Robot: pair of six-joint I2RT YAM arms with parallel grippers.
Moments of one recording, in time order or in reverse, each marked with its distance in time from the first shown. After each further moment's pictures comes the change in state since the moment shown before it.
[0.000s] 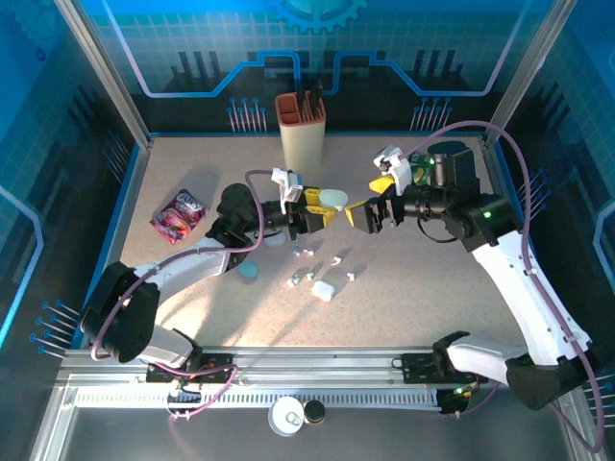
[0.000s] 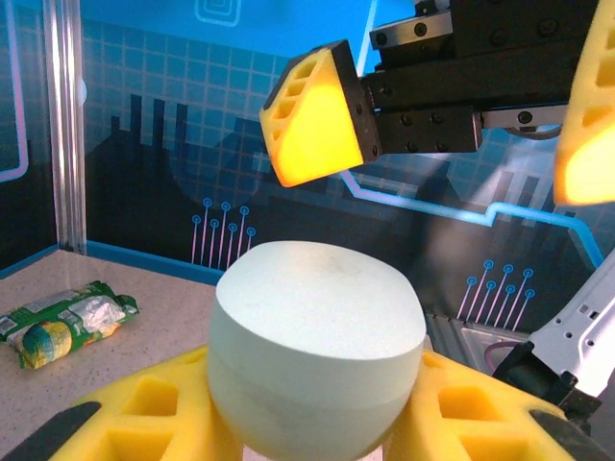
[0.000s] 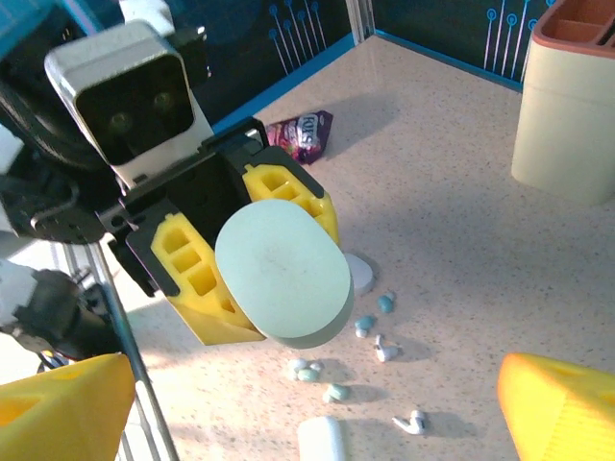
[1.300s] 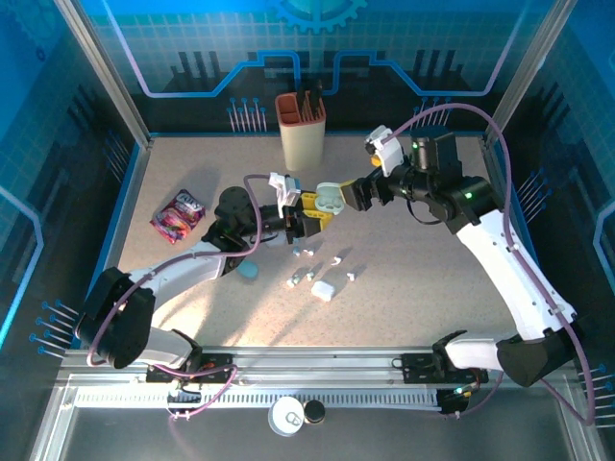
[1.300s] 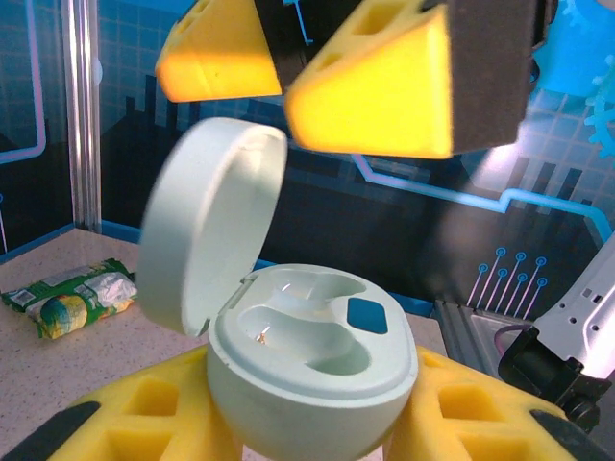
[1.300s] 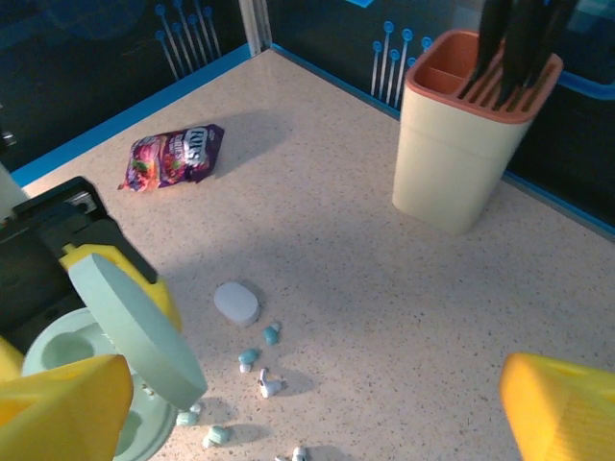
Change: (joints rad) left arm 0.007 -0.039 -0.037 -0.051 -0.018 0.033; right arm 0.021 0.127 0.087 0.079 0.238 -0.052
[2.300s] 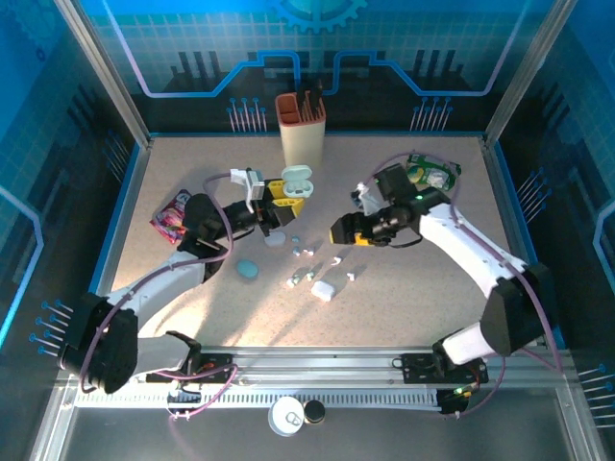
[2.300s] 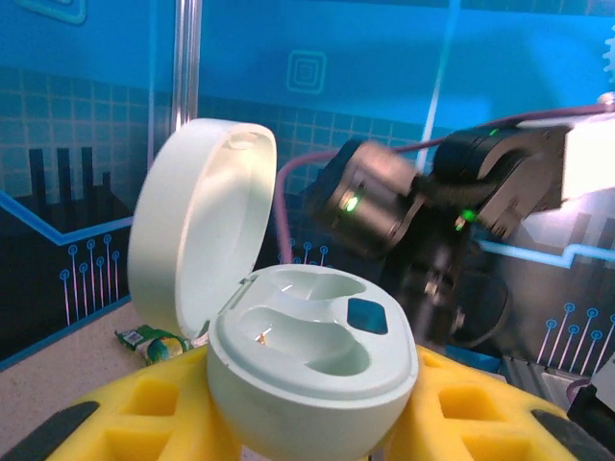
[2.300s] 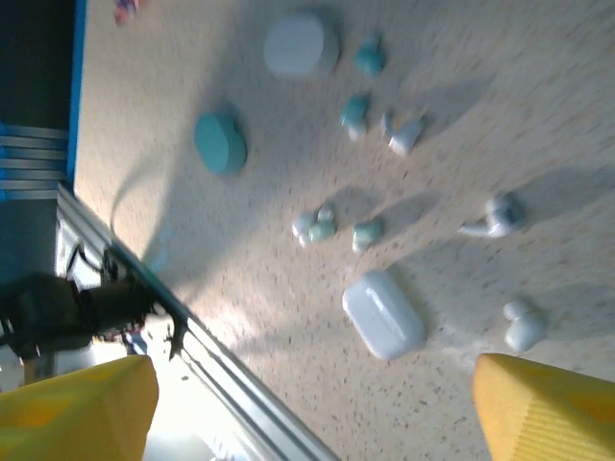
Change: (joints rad) left arm 0.146 -0.154 -0.099 0.108 -0.038 -0.055; right arm 0.018 0.200 -0.297 -0.103 -0.292 0.465
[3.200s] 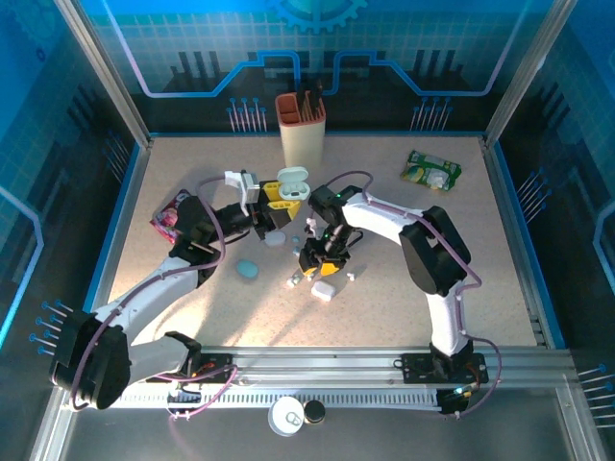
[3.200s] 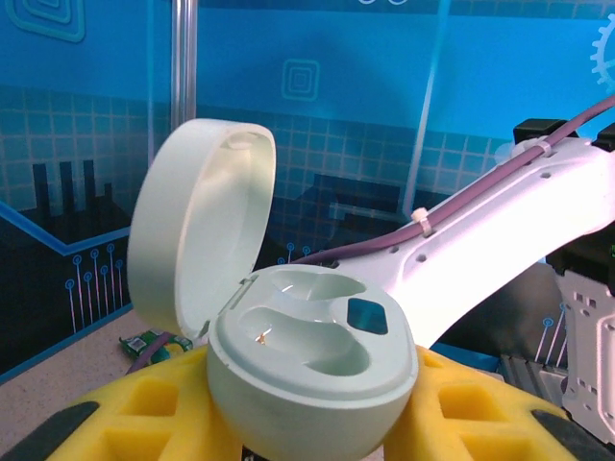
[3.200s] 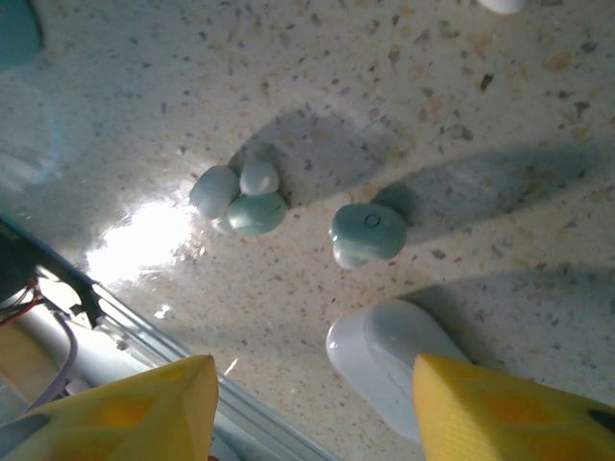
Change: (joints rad) left arm 0.001 -0.084 -0.004 -0.092 -0.003 0.025; right arm 0.215 0.559 0.306 -0.193 0.059 0.029
